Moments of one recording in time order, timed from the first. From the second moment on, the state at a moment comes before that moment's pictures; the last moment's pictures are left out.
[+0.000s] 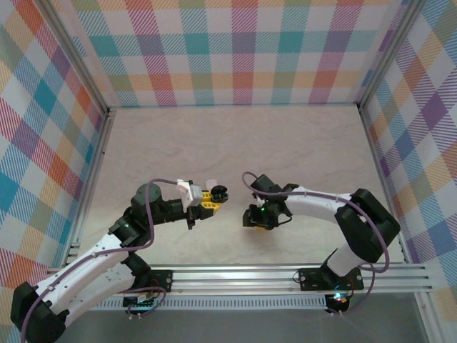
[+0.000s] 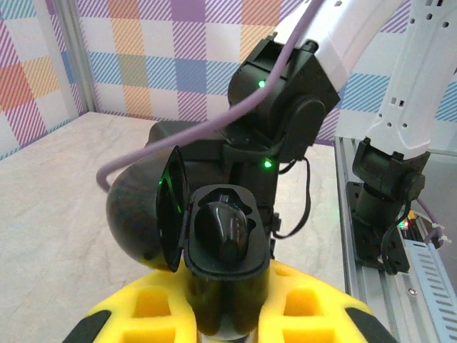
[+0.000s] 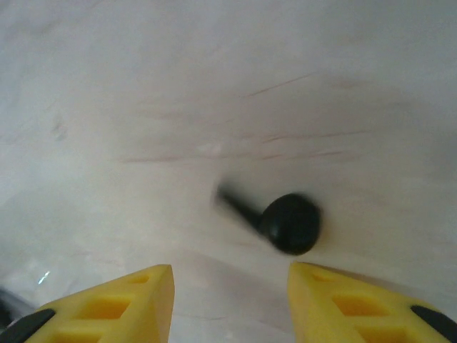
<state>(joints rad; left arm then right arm) -0.68 0.73 0.49 0.10 0.60 0.08 0.79 1.56 0.79 -0.49 -0.35 0.81</state>
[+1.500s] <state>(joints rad) -0.68 0.59 0.46 0.01 0.54 0.08 0.99 1.71 0.97 -0.62 0.15 0.61</state>
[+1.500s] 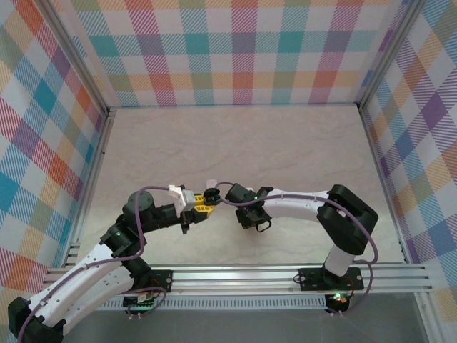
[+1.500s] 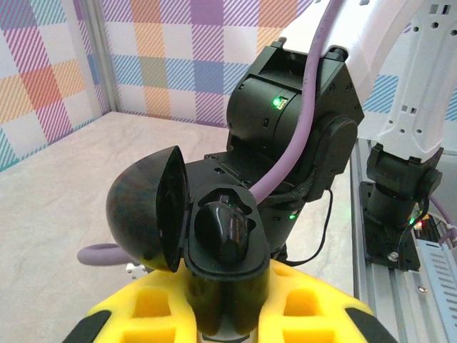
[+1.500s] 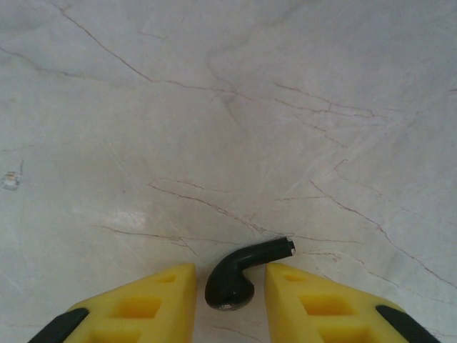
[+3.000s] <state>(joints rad) -0.68 0.74 0.47 0.04 0.65 0.11 0.66 1.44 1.58 -1.46 -0.56 0.06</state>
